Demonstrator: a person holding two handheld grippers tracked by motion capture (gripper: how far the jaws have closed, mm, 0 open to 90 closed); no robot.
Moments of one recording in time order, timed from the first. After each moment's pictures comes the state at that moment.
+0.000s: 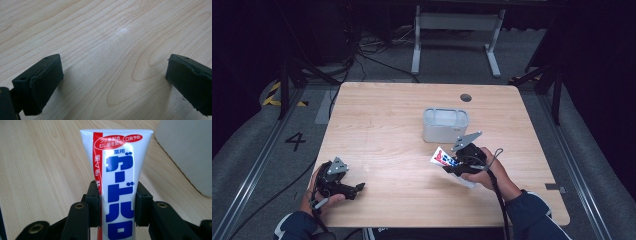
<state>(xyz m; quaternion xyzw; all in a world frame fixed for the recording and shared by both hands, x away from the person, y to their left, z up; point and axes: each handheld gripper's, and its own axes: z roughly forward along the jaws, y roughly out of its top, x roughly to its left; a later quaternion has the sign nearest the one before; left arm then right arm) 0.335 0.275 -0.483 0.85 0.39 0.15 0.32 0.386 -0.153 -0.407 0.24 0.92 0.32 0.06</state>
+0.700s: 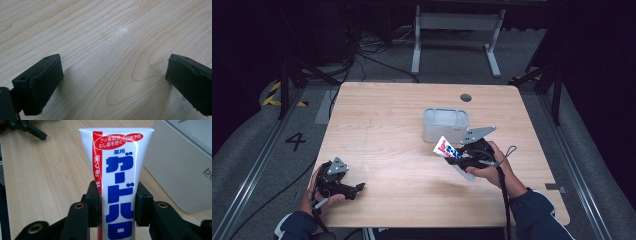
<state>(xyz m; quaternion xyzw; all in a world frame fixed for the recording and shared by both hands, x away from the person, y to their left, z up) 0.335 0.275 -0.483 0.85 0.39 0.15 0.32 0.388 -0.167 -0.384 0.23 0.89 0.39 0.08</state>
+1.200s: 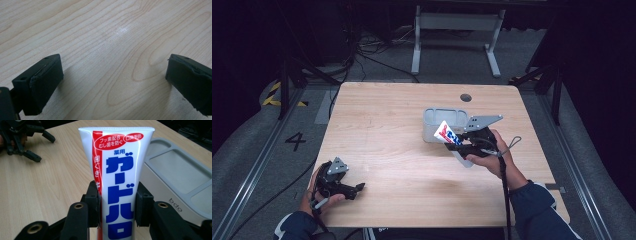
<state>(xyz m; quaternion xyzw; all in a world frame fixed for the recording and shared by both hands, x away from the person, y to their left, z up) 0.335 0.275 -0.483 0.85 0.39 0.15 0.32 0.402 -0.167 -0.355 0.23 0.86 0.43 0.12</state>
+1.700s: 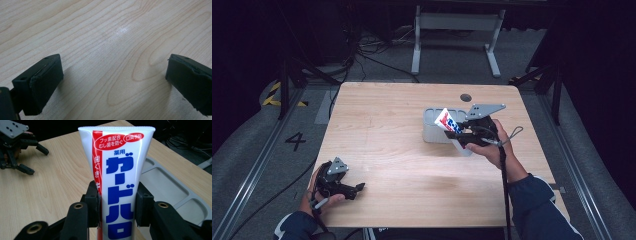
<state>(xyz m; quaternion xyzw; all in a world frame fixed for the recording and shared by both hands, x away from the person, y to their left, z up) 0.335 0.275 -0.483 0.85 0.39 0.15 0.32 0.419 -0.166 -0.333 0.24 0.85 0.45 0.14</state>
